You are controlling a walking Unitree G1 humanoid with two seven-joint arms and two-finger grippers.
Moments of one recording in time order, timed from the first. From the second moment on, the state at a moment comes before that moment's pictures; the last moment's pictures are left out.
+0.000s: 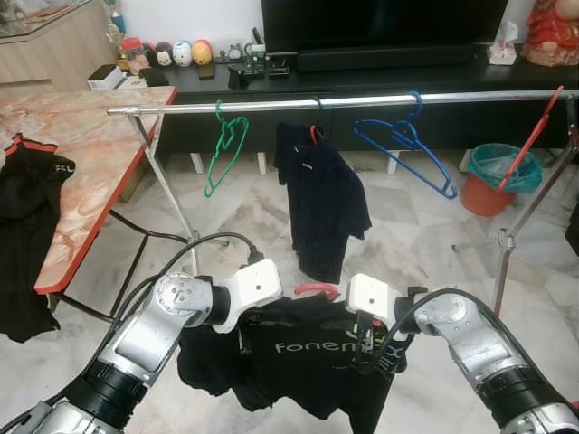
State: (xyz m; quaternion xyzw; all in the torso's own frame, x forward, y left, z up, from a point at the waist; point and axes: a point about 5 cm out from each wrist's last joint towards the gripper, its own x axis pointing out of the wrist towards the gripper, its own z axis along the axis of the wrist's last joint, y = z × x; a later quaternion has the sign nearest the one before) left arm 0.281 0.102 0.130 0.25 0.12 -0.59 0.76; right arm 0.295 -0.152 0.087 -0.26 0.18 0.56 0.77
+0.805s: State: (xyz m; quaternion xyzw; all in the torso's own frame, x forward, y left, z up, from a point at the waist) left arm 0.278 0.096 0.128 0.24 0.12 -0.60 0.75; right arm 0.296 -0.147 0.092 -0.26 0.17 0.56 0.77
